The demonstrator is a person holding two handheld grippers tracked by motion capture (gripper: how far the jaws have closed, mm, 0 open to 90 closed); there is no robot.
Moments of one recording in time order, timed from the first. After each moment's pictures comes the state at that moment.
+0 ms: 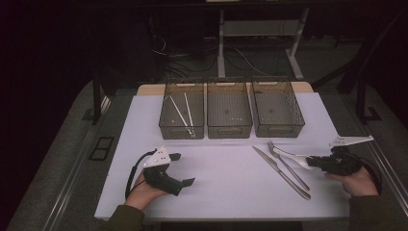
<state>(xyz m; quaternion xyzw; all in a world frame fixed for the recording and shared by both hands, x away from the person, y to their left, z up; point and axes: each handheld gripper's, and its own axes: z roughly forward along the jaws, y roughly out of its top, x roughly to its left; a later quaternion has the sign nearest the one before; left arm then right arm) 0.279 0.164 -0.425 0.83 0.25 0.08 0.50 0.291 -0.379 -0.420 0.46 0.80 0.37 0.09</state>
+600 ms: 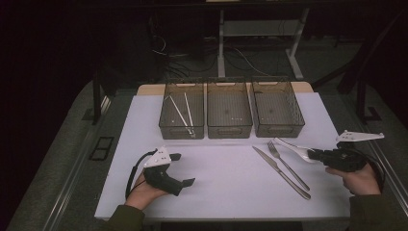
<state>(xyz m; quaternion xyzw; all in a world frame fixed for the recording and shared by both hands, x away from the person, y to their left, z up) 0.279 0.163 -0.426 0.83 0.24 0.08 0.49 0.289 -0.379 -0.399 0.46 0.78 0.41 0.11</state>
